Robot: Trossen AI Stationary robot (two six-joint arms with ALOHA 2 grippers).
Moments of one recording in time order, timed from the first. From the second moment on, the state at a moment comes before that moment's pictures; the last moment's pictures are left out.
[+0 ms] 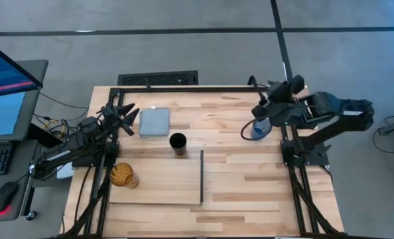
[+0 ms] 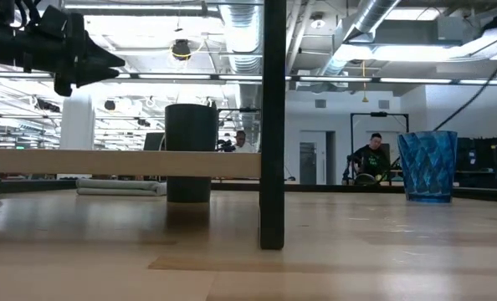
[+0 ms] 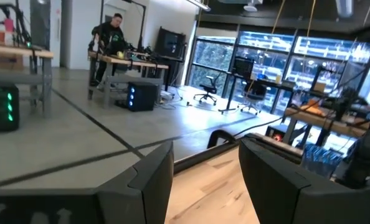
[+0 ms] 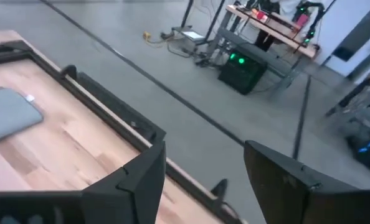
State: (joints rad) left arm 0.39 0.01 0.15 -0.02 -0.33 -0.20; right arm 0.18 1.17 1.55 -1.32 1.10 0.48
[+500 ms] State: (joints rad) left arm 0.39 0.01 0.15 -0.03 -0.33 -0.31; right arm 0.03 0.59 0.82 -0.53 0.61 0.18
